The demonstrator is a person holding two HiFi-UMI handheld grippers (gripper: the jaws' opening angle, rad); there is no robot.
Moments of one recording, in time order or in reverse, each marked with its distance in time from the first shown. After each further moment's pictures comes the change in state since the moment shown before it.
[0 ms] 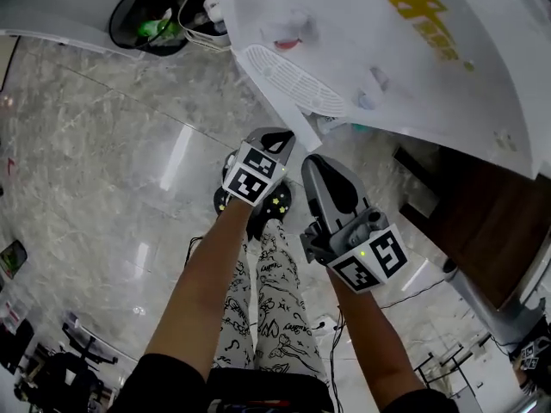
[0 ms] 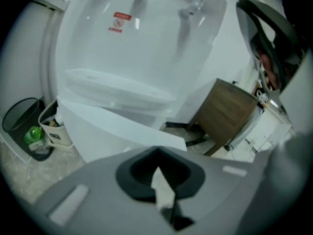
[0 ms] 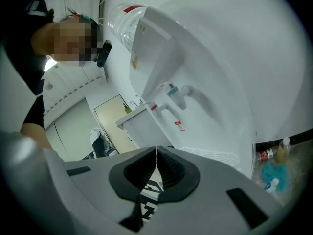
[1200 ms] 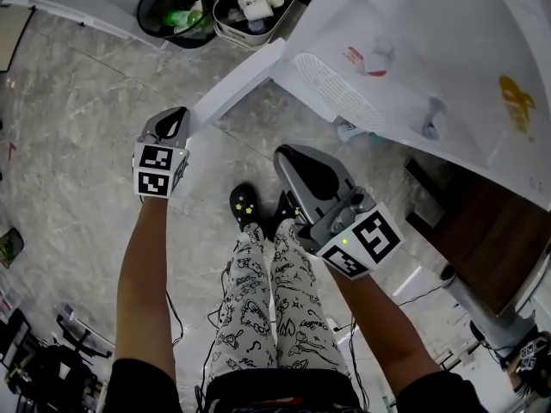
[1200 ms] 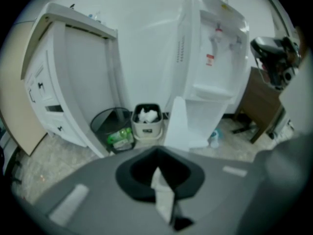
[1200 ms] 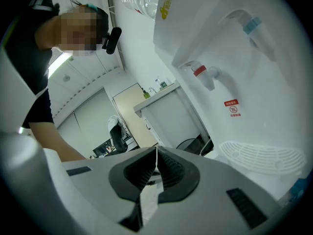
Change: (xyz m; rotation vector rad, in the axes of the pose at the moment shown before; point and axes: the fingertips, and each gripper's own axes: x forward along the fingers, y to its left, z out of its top) left arm -0.224 0.235 -0.068 0.042 0.021 0.500; right arm 0.104 0.086 -0.039 -0.102 0.125 0.220
